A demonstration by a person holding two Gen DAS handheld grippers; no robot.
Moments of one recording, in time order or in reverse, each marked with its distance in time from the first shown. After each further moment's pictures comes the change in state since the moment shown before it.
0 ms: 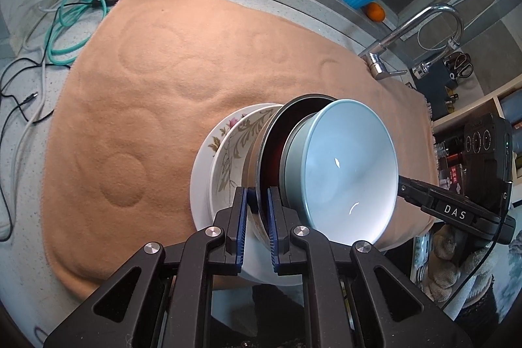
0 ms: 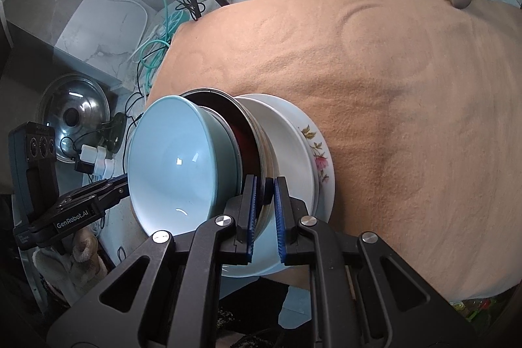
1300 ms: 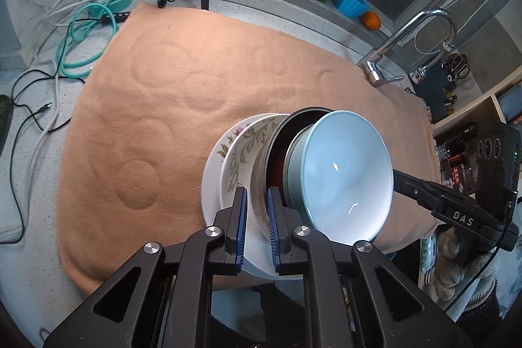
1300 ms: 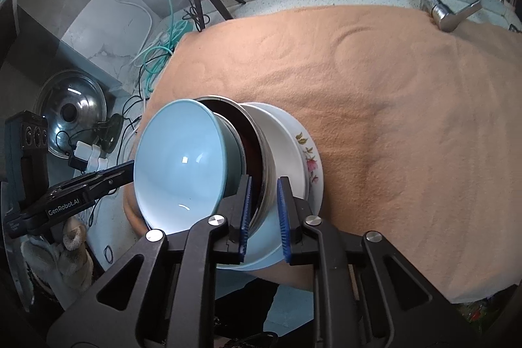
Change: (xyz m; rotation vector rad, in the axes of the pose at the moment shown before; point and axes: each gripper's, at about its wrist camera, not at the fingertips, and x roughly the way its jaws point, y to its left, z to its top) left arm -0.021 0.002 -0.005 0.026 -0.064 0.024; right arm -0.027 0.010 -0.009 -0.071 -0.091 -0.059
